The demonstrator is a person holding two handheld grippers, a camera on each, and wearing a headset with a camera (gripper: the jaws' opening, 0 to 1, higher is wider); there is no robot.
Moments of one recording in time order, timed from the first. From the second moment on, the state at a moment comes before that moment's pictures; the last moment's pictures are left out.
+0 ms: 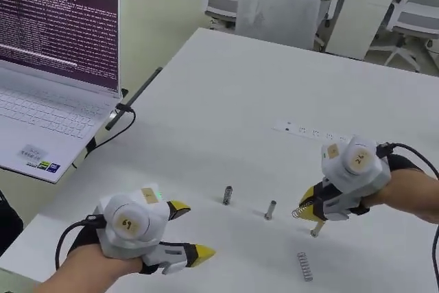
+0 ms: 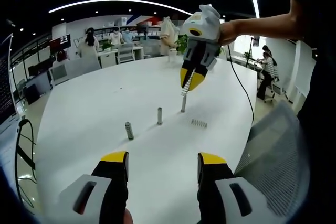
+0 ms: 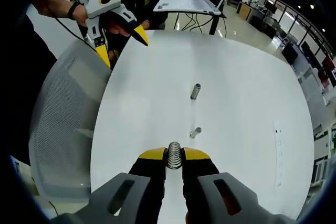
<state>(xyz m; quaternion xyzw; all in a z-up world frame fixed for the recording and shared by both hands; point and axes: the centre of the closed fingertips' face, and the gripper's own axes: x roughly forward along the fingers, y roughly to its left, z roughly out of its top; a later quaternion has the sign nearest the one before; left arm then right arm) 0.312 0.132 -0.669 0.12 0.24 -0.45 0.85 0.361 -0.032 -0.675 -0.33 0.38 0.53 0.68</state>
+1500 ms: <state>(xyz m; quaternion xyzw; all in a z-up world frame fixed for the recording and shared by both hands) 0.308 0.187 -0.667 0.10 0.26 -0.39 0.88 0.410 -0.009 -0.719 -0.35 0.41 0.55 0.63</state>
